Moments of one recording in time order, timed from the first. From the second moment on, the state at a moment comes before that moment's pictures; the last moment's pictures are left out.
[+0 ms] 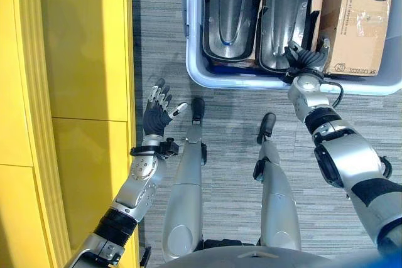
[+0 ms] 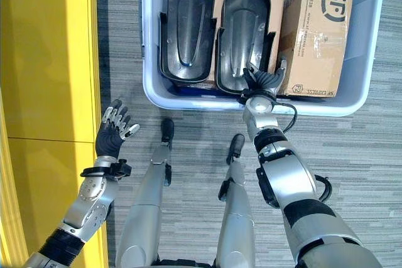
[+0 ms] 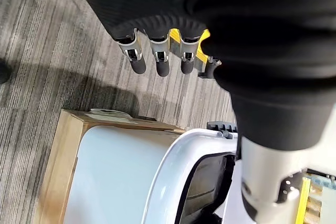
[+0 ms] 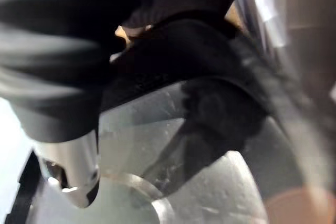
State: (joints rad) left arm -0.09 0.45 -0.33 -0.01 -0.60 -0.32 0.35; right arm -1.12 -0.30 0.23 1.25 0.49 -0.18 -0.59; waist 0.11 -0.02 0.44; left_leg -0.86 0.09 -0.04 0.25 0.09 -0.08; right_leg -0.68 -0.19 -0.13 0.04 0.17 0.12
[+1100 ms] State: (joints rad) left arm -0.15 0.45 -0.34 0.00 -0.62 -0.29 0.25; right arm -1.17 -0.54 0.42 1.38 0.01 0.03 -0.45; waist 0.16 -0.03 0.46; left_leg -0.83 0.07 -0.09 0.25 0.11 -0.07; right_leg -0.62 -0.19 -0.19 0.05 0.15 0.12
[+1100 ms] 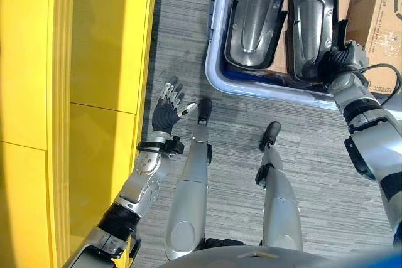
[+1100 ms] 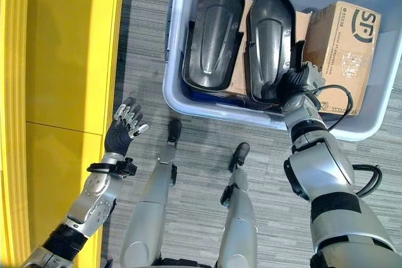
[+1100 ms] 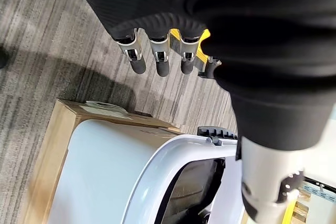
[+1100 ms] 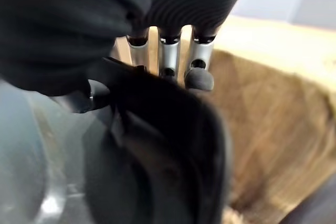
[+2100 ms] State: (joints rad) left arm 0.00 0.48 -0.12 0.02 -0.64 -0.27 0.22; right arm -0.19 -0.40 0.12 0.15 0.24 -0.15 -0.38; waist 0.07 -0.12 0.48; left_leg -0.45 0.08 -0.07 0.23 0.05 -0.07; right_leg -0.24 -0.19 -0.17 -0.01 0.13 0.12
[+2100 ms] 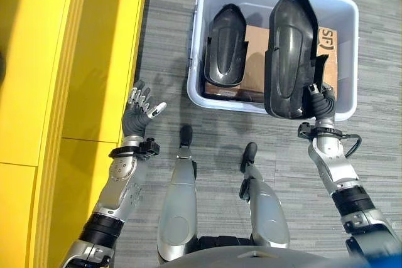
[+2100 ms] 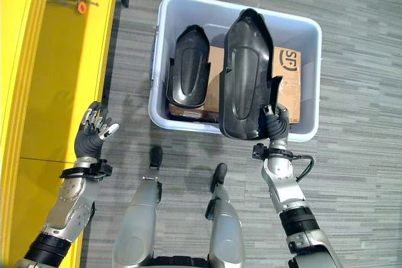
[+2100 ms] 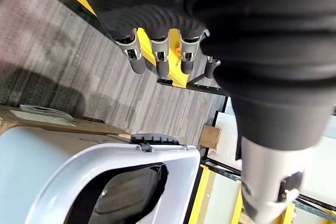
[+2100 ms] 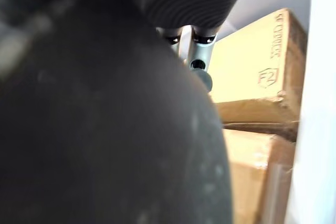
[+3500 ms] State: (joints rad) left arm 0.16 0.33 -0.03 0.06 -0.56 -0.20 0.05; right arm 0.17 -0.33 -0.03 -0.04 0.35 -0.14 -0.14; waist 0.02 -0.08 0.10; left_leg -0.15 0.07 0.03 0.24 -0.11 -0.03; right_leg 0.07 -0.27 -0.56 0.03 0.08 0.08
